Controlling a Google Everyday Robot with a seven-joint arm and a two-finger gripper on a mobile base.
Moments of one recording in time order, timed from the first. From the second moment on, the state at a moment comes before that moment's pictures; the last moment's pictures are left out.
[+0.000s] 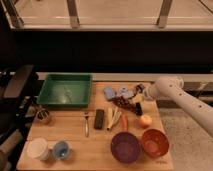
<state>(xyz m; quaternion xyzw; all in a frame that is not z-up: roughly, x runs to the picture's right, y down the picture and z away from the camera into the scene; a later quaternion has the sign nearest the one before) 0.237 0.068 0.891 -0.22 -0.02 0.64 0.74</state>
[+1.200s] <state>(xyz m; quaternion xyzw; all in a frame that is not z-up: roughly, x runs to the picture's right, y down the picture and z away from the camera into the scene) 0.236 0.072 0.965 -0.16 0.01 0.64 0.75</state>
